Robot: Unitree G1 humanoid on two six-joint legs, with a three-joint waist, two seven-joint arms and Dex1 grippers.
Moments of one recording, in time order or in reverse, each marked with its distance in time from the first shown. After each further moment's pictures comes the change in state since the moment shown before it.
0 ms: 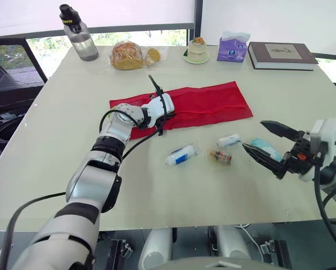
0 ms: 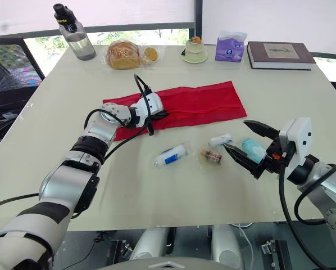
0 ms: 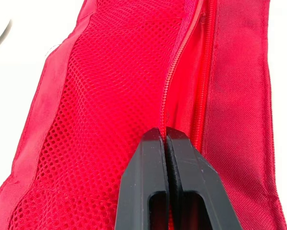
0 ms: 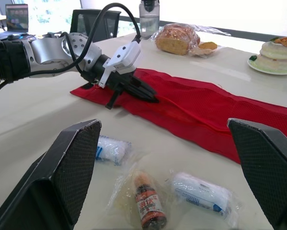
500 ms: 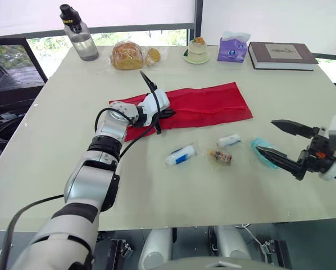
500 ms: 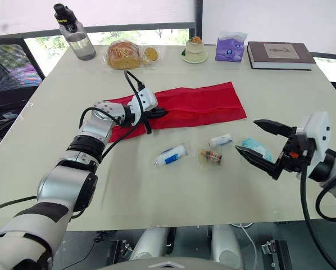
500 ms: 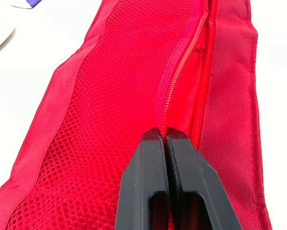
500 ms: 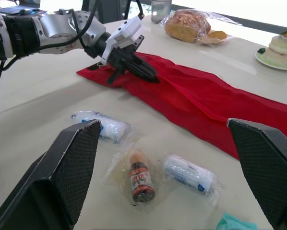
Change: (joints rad) left arm 0.000 0.015 0.052 -0.003 -0.057 0.005 -0.093; right arm 0.008 -0.136 -0.122 0.062 0.087 0.024 0.142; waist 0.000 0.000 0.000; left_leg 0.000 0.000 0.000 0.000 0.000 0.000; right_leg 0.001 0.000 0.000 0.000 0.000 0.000
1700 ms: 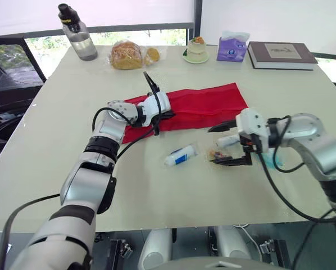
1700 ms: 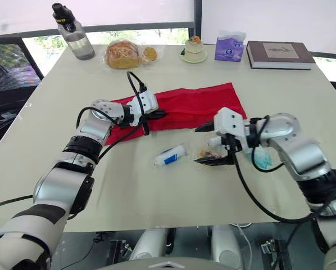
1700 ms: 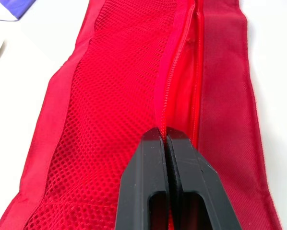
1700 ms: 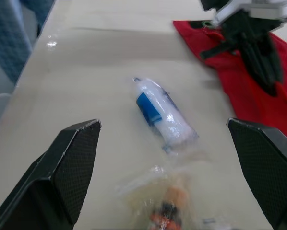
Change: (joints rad) left arm 0.026 0.037 -0.034 -0.078 0.037 -0.028 -0.021; right arm -0.743 0.146 0.794 0.488 -0.542 -0.203 0.420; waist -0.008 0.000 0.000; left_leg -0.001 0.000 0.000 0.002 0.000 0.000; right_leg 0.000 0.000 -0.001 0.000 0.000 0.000
